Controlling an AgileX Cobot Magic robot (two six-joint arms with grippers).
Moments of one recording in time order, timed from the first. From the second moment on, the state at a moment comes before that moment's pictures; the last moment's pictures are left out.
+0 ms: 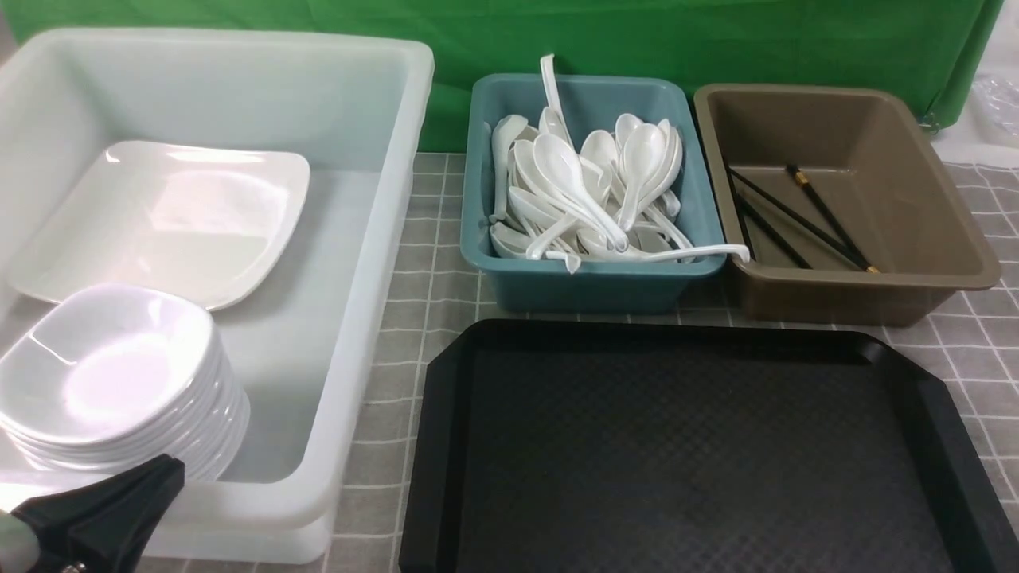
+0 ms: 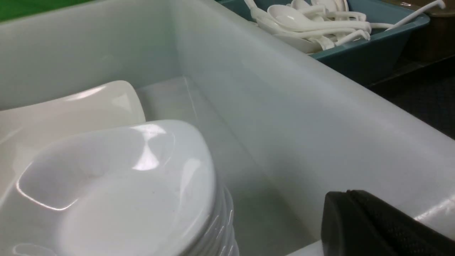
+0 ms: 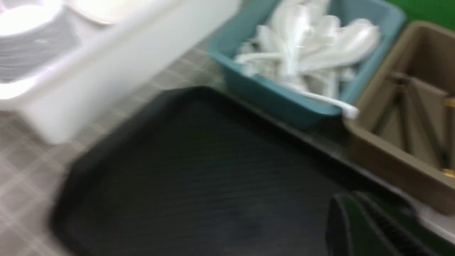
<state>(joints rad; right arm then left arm) 0.41 0.60 -0.77 0.07 0.62 -0.17 -0.40 0.42 -0.03 -0.59 -0.06 0.74</state>
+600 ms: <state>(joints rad) -0.01 0.00 0.01 0.11 0.24 -0.22 -0.40 0.42 -0.03 -0.58 -0.07 0.74</state>
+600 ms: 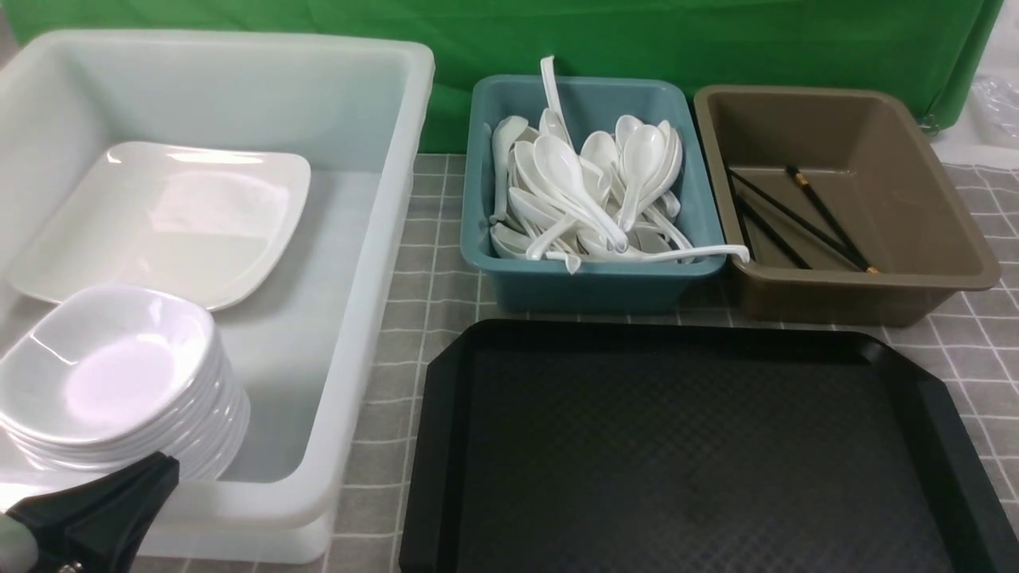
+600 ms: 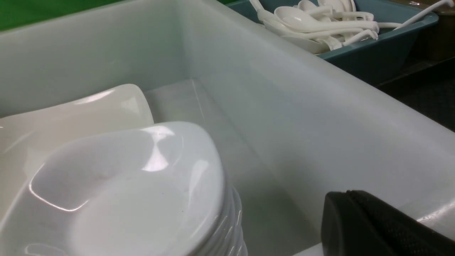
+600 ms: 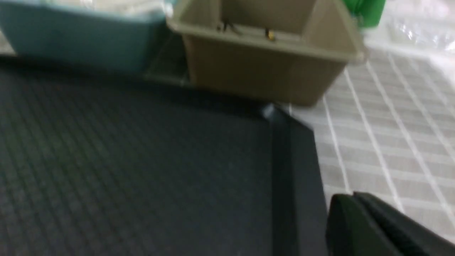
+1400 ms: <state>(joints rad) -0.01 0.00 0.01 0.11 0.26 -0.20 -0.40 0.42 -0.03 -0.58 -0.08 0.74</state>
